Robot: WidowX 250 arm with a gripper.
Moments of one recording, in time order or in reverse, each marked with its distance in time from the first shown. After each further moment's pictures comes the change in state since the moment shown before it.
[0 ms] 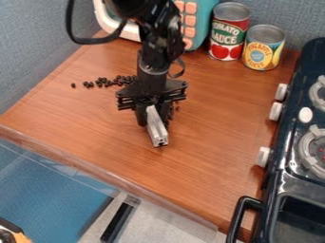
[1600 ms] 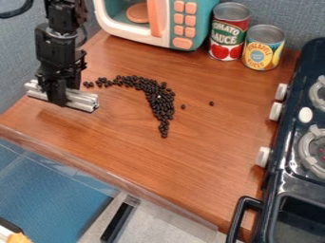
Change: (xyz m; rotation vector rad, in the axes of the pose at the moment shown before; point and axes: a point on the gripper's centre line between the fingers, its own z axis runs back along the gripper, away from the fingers) arm 0.069 0.129 -0.006 0.294 0.106 0.780
